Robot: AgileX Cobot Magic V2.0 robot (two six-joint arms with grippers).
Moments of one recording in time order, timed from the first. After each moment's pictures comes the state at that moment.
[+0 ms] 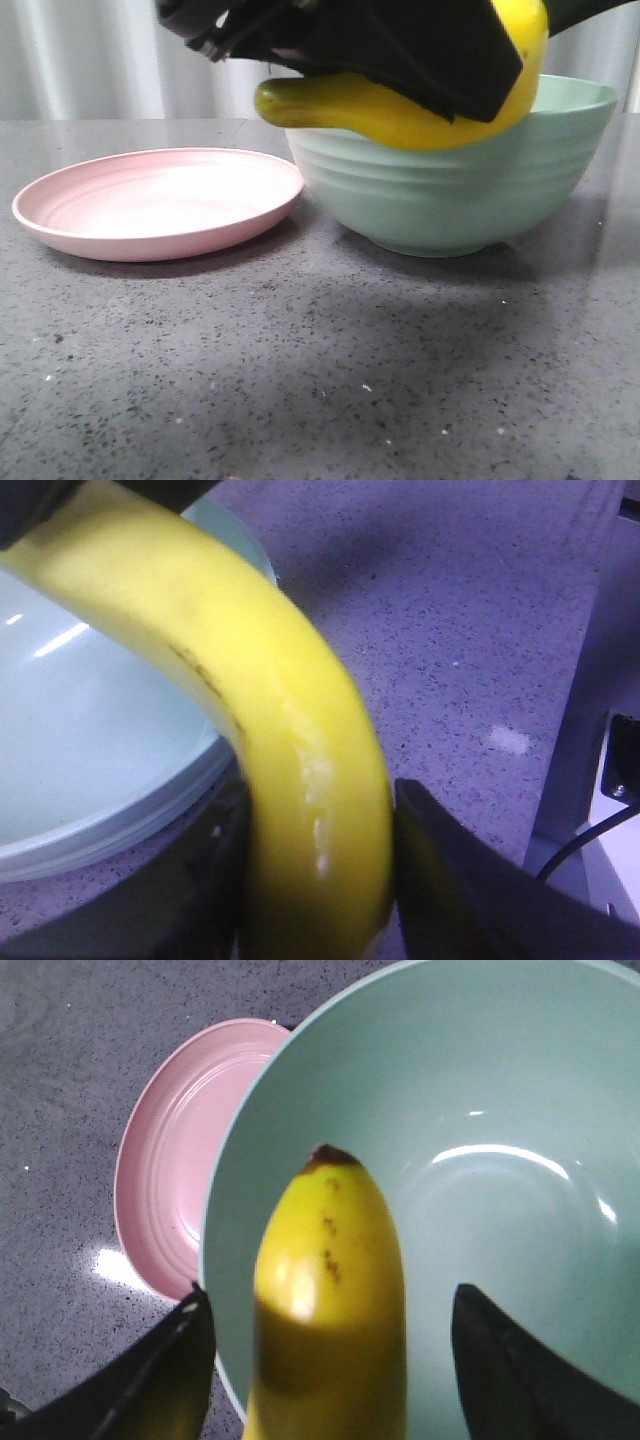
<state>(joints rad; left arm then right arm) -1.11 1.29 -0.91 -0.23 0.26 0.16 0.21 1.25 -1.08 0.65 0.77 -0.07</state>
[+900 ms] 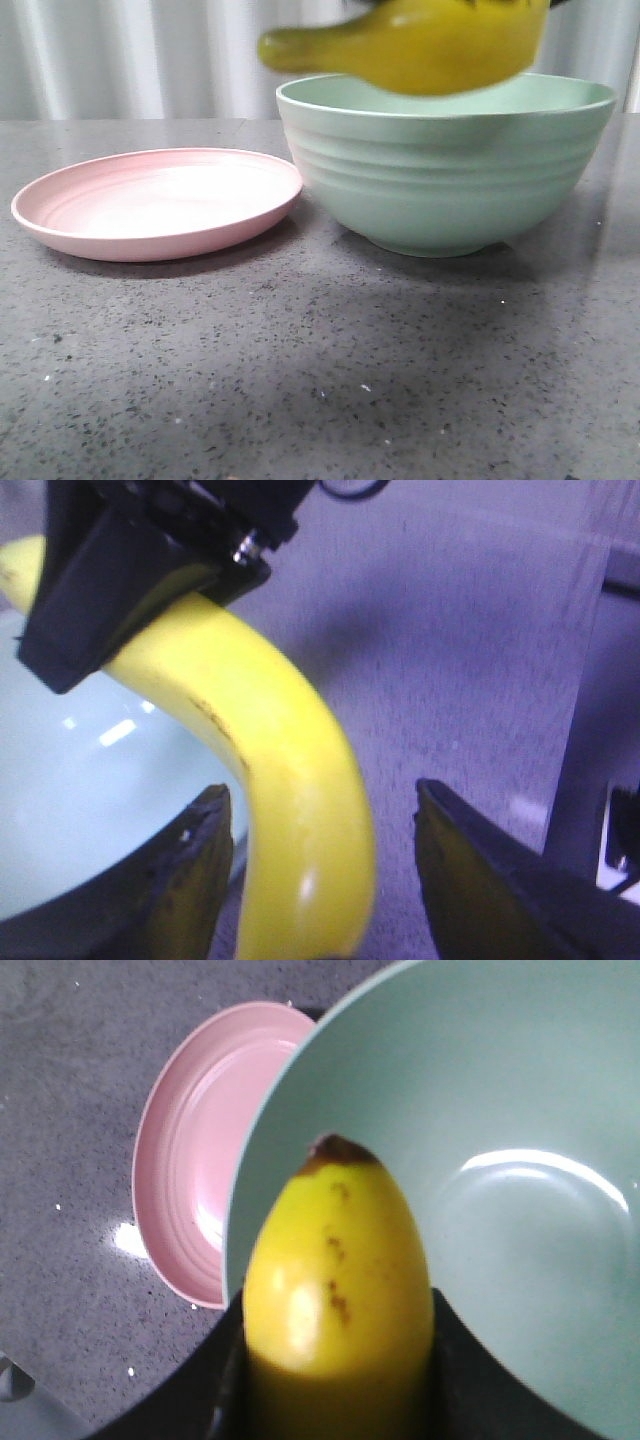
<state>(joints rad) -1.10 1.21 -0.92 -0.20 0.19 0.16 0.19 1.31 -1.17 0.69 0.82 -0.10</state>
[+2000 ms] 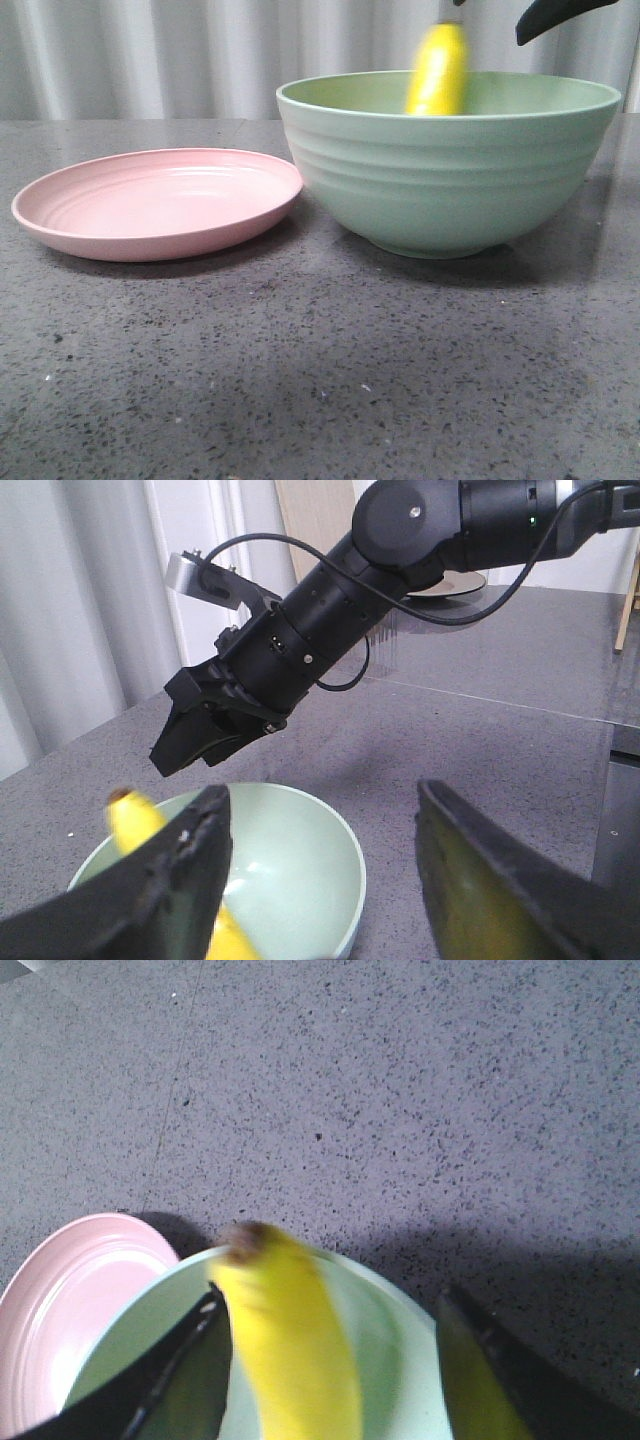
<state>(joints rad) -1.05 0.97 -0.92 -0.14 0.15 0.16 0.08 1.46 -1.25 0.57 0.64 -0.12</state>
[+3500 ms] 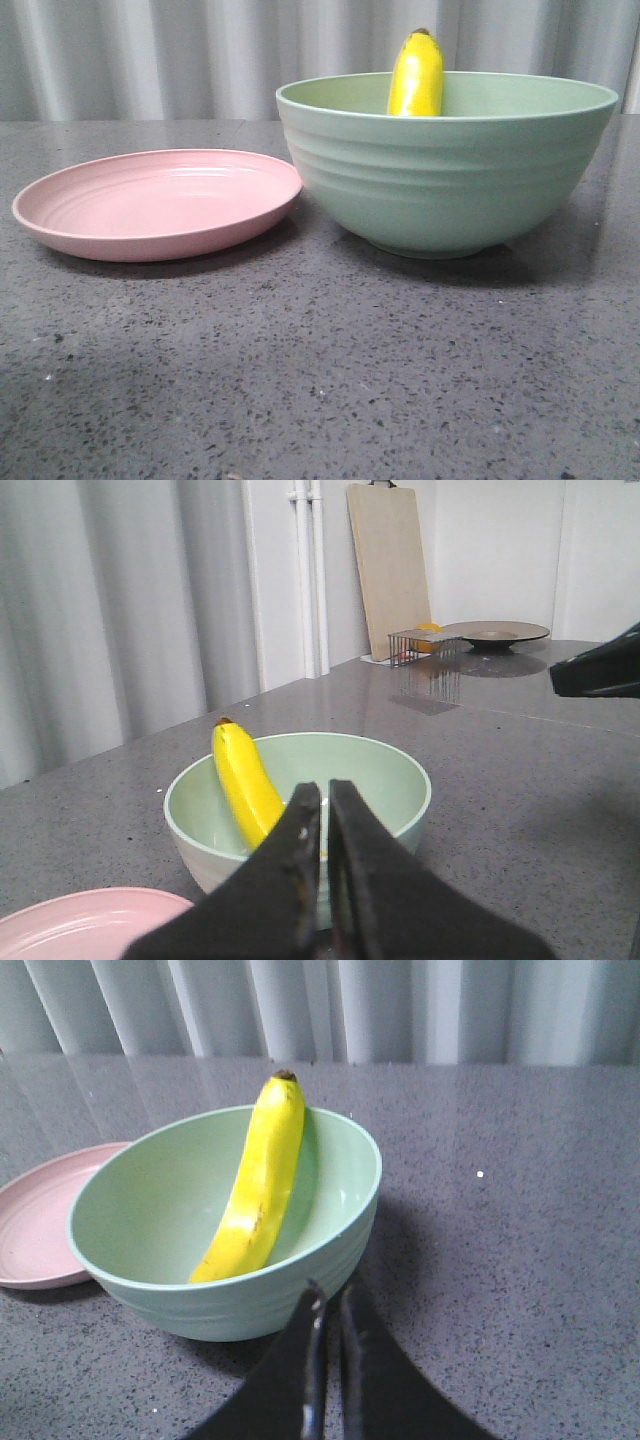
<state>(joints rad) -0.98 0.61 -0.38 -0.17 -0.20 0.16 0.08 0.21 -0.45 0.38 0.52 -0.28</state>
